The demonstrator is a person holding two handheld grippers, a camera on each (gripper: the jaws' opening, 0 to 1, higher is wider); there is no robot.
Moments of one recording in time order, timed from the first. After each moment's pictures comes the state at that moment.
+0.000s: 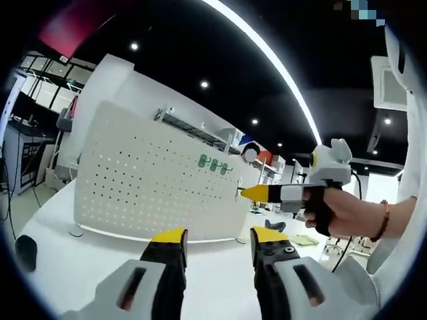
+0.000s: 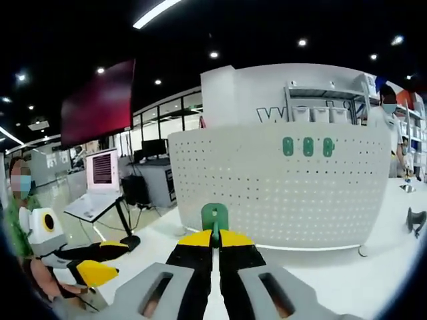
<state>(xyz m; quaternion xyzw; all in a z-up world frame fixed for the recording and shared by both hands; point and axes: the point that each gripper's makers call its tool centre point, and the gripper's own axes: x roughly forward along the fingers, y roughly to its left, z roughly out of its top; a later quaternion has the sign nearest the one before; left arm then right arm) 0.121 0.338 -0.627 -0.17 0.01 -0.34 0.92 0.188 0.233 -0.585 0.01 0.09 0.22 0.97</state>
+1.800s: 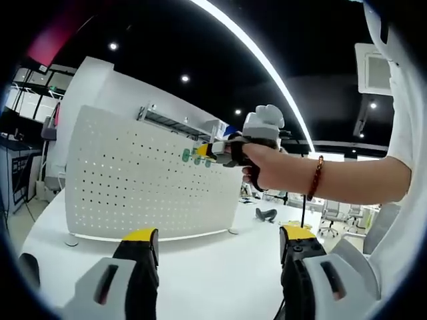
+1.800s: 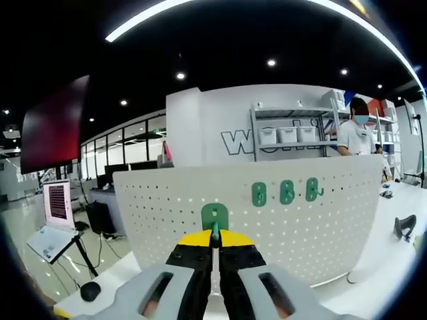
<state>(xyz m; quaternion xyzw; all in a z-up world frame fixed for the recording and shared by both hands) 0.107 0.327 -0.629 -0.12 0.01 -0.39 0.91 0.303 0.211 -0.529 0.03 0.02 0.10 0.99</state>
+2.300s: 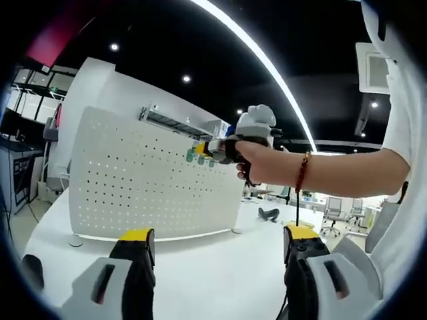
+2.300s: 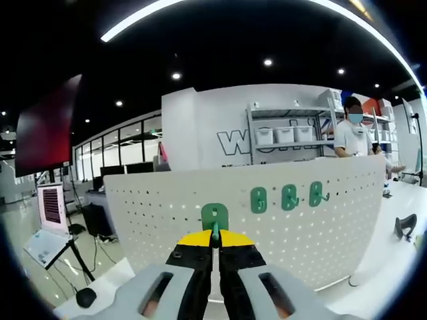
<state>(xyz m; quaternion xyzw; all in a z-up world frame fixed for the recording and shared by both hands) 0.110 0.337 -0.630 -0.12 0.00 -0.38 0.92 0.327 0.210 -0.528 0.03 0.02 0.09 1.00</state>
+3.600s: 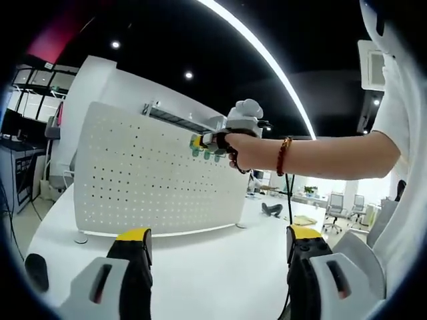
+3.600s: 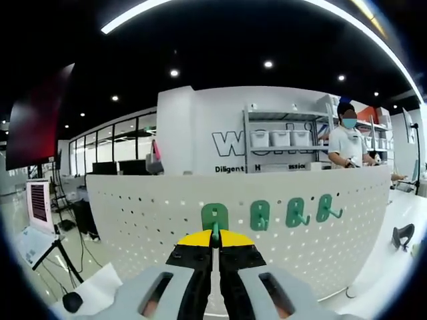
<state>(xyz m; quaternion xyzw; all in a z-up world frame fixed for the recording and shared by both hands) 0.117 0.349 -0.644 -0.11 0.03 -0.37 0.92 0.373 0.209 -0.521 0.02 0.02 0.07 1.00</state>
